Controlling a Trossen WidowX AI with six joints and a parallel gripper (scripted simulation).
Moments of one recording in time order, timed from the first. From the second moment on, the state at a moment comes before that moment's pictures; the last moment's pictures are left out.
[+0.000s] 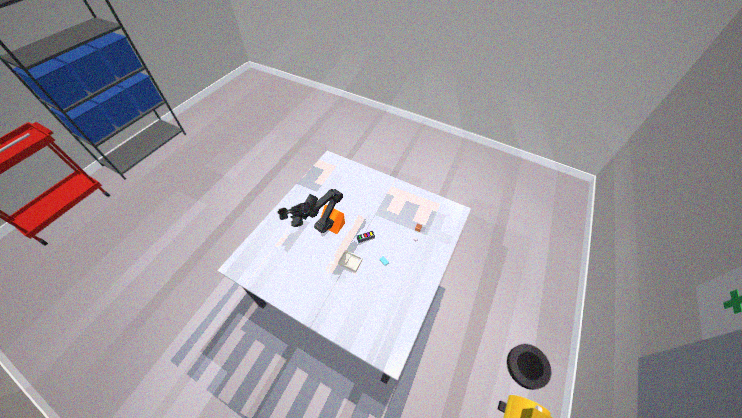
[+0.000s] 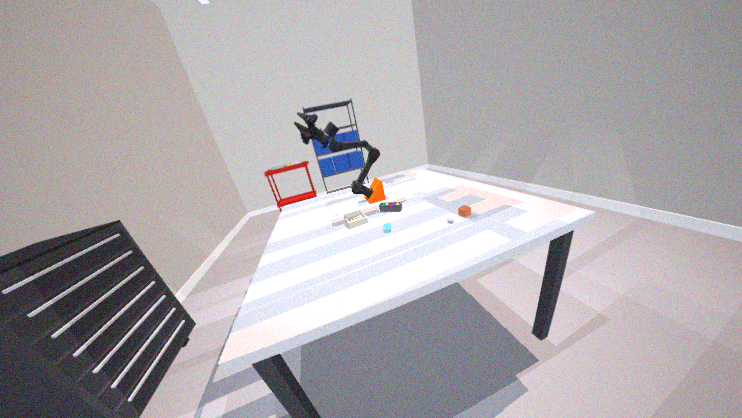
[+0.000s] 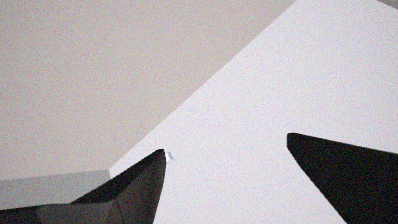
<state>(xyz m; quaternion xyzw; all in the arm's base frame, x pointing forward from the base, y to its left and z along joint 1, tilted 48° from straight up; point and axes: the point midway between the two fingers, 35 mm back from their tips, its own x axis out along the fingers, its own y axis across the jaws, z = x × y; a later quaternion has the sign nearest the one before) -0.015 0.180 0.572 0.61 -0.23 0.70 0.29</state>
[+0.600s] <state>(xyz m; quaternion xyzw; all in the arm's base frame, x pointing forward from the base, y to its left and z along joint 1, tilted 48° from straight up) -0.018 0.014 0.599 0.71 -0.14 0.69 -0.08</state>
